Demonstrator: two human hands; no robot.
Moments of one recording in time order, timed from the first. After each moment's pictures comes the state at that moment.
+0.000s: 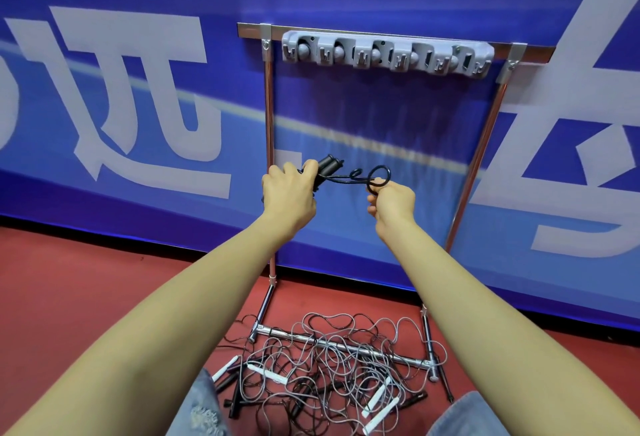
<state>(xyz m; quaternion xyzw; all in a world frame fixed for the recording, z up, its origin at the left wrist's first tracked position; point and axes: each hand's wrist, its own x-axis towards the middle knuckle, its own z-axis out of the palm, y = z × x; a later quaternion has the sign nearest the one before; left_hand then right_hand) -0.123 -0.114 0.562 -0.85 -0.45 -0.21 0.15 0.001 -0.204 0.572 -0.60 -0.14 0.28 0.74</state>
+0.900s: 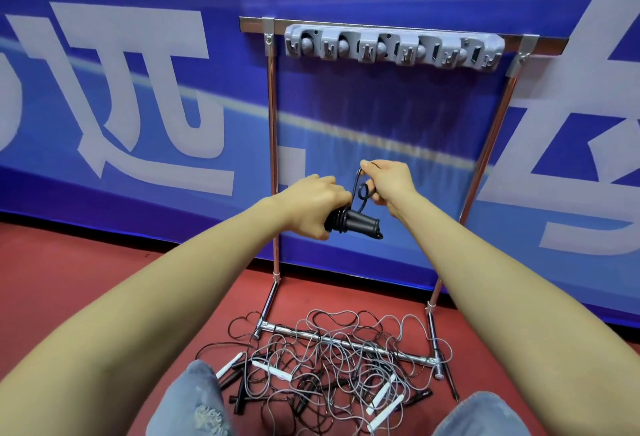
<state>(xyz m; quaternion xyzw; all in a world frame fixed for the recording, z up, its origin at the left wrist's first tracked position) -0.126 -0.114 0.581 -0.98 -0.10 -0.06 0.14 0.030 -0.176 0.582 -0.71 -0.32 0.26 0.57</state>
